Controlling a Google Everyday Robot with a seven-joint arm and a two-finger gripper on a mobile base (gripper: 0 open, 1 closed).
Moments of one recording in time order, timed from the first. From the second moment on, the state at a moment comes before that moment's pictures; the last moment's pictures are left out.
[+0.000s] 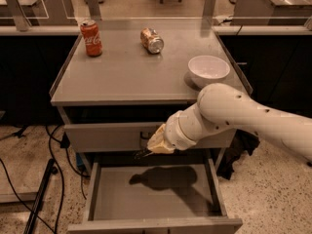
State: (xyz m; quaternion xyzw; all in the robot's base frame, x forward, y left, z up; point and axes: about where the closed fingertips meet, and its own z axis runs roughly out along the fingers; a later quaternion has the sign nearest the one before) arm 0.514 -0.010 0.714 -0.62 0.71 0.17 0.29
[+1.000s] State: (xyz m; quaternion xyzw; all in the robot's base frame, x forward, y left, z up) arm 0.529 0.001 0.795 -0.63 0.71 0.14 0.30
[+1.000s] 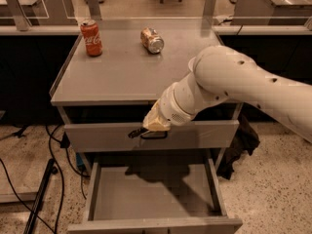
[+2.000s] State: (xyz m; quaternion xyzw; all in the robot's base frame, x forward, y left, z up) arm 0.557 0.014 0.873 -0.65 0.70 0.09 0.29
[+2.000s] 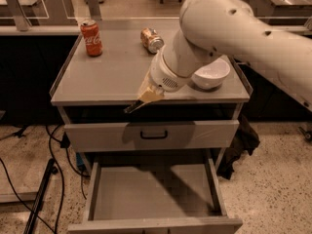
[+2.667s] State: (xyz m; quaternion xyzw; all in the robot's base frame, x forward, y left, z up) arm 0.598 0.013 0.931 -0.65 0.70 0.04 0.29
